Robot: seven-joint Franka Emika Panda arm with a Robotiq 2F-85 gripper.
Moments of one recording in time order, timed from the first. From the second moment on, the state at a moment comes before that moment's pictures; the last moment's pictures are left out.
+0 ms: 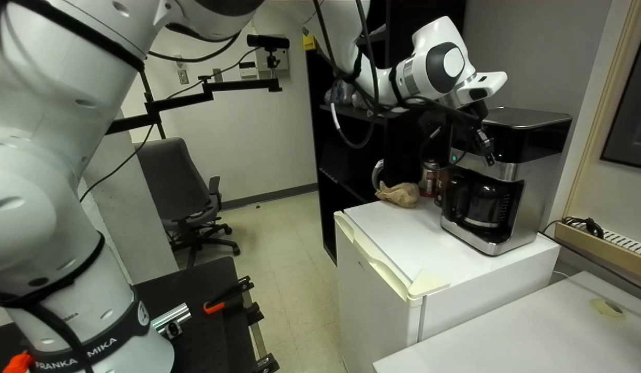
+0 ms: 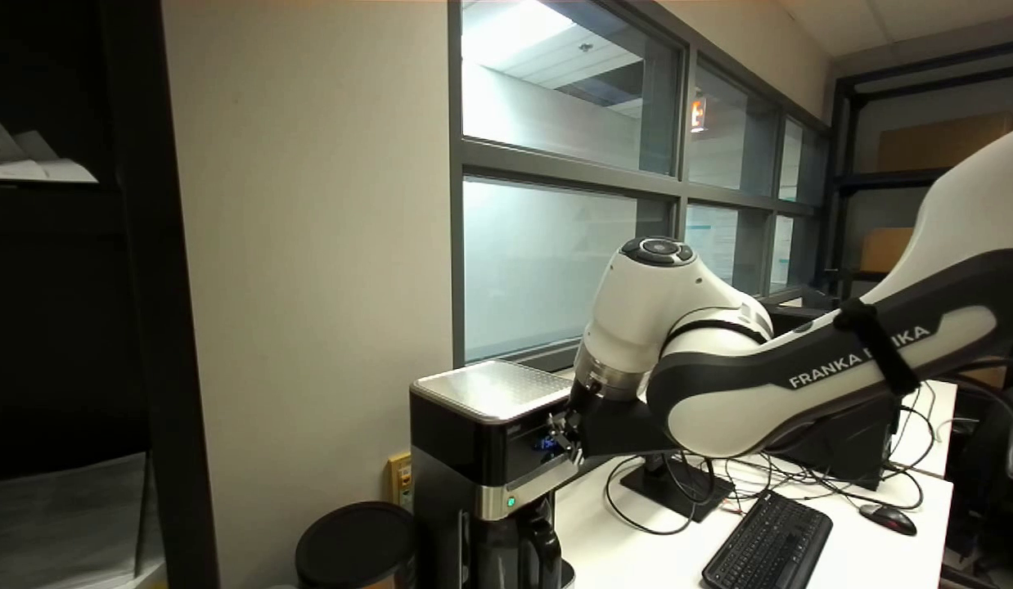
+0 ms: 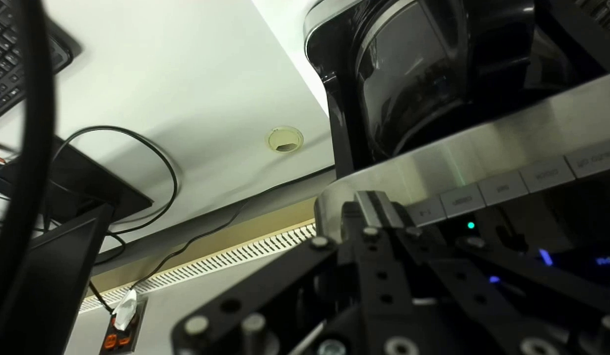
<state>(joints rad) 0.24 0.68 -0.18 -1.46 -0.35 2.54 0.94</state>
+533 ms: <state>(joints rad) 0.25 0.67 -0.17 -1.49 -0.35 2.58 0.93</state>
